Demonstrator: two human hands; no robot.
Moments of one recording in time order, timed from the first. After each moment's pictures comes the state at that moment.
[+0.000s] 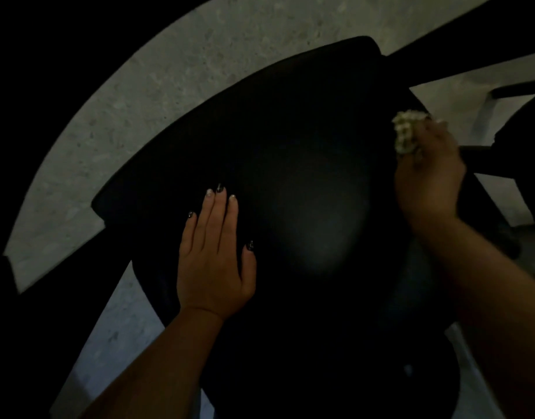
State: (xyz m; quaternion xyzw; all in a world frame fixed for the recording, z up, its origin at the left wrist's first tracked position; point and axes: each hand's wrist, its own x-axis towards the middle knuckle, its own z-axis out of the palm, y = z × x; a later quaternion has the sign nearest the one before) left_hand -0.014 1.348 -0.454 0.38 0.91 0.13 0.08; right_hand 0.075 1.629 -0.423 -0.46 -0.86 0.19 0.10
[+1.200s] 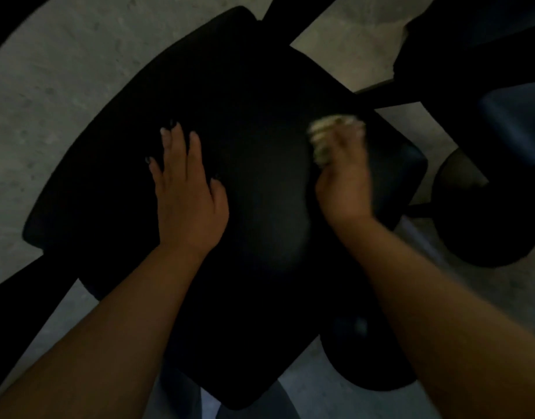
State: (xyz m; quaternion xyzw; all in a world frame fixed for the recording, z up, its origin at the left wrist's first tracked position) left_hand -0.013 1.438 -0.415 0.43 0.88 0.15 0.14; right_hand 0.148 1.583 -0.424 -0.47 -0.85 0.21 0.13
